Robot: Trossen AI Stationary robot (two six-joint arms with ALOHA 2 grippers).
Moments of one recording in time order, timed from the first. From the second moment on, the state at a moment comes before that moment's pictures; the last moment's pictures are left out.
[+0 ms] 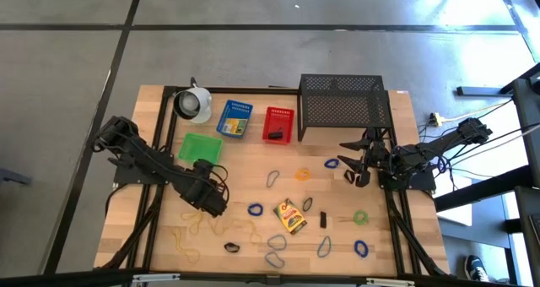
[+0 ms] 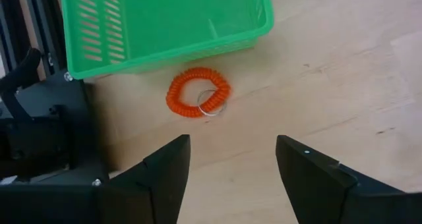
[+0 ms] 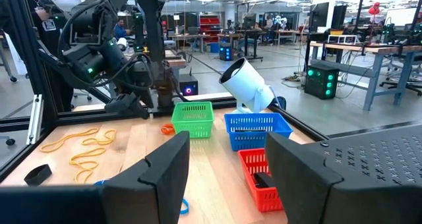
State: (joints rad) left arm -0.52 1.59 1.04 -1.31 -0.33 -1.76; right arm 0.46 0.34 0.15 0.21 0.67 0.02
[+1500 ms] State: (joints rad) left arm -0.43 1.54 0.70 -0.92 -0.35 -1.61; right arm 0.46 0.34 0.15 0.21 0.67 0.02
